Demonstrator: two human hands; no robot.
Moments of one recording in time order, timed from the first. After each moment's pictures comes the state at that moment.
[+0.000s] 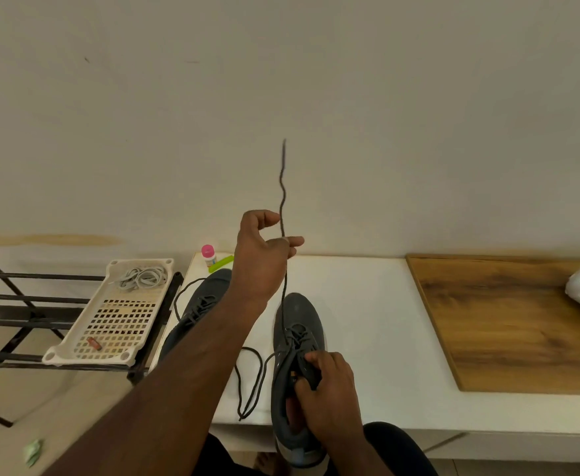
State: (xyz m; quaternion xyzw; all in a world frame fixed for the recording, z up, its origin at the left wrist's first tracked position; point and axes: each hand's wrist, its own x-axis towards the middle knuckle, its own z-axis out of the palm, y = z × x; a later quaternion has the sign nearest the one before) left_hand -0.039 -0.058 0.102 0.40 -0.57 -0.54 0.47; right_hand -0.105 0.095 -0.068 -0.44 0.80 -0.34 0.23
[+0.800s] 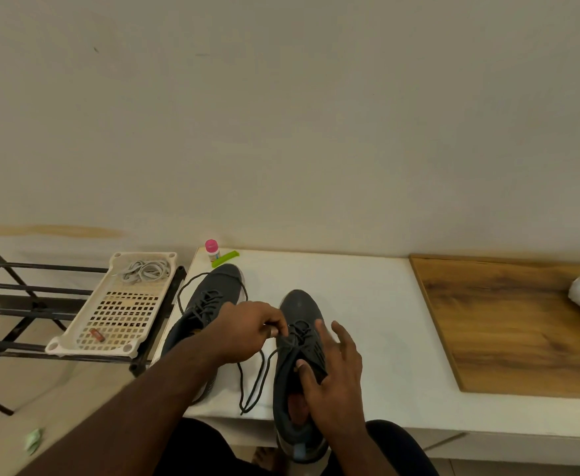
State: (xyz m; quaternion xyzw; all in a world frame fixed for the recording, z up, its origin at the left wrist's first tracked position) left_hand 0.028 -0.059 0.019 0.35 -0.89 -0.27 -0.01; right_hand -0.105 0.095 -0.065 -0.46 0.77 -0.40 0.17
